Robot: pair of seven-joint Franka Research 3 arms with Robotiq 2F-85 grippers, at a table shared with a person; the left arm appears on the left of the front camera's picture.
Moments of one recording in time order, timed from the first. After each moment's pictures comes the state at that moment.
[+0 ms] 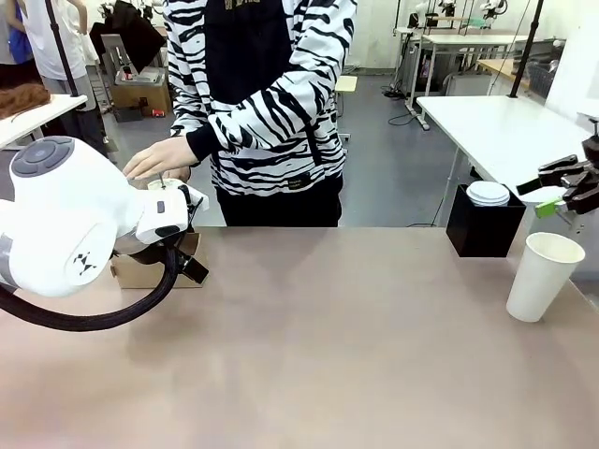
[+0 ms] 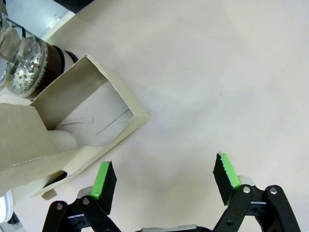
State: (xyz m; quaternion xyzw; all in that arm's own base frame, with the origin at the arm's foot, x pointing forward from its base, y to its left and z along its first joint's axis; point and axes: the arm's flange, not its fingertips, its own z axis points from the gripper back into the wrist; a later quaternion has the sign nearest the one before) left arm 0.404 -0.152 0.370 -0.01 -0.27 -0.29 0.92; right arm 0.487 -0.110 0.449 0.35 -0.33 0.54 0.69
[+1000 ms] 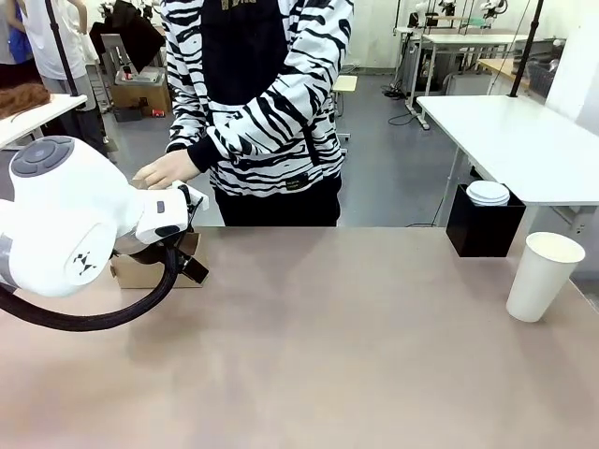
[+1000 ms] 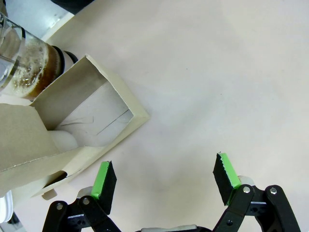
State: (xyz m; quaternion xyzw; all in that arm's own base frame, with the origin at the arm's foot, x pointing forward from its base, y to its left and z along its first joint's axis) left arm 0.404 -0.152 0.370 -0.01 -0.27 -0.29 0.92; right arm 0.411 -0.255 0.400 0.40 -0.53 0.41 0.63
